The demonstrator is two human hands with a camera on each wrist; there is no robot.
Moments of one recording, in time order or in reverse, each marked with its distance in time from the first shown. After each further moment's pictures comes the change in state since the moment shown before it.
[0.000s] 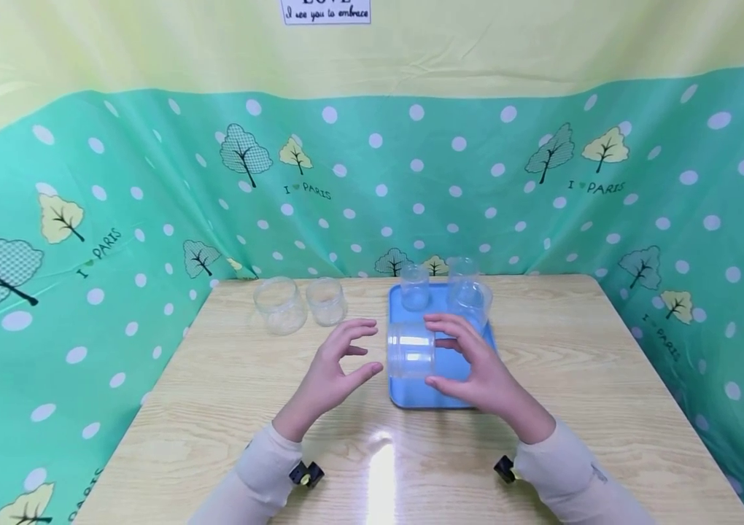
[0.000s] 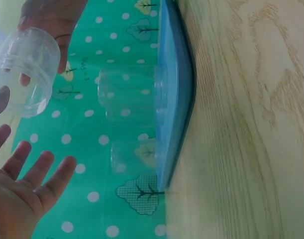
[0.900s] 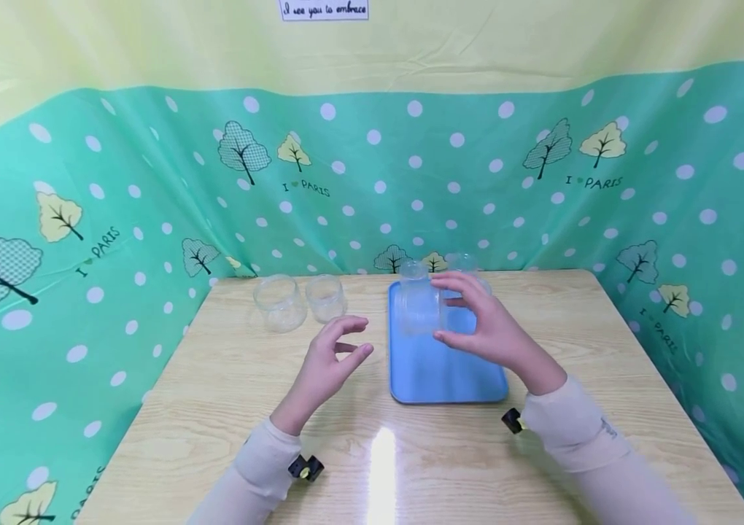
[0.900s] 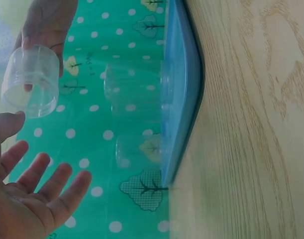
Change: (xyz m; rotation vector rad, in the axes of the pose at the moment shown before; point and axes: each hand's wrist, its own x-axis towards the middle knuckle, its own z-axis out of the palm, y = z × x) left_hand 0.002 -0.001 -0.006 0.032 0.072 -0.177; right_hand 0.049 -0.016 -0.040 -0.169 -0.056 0.134
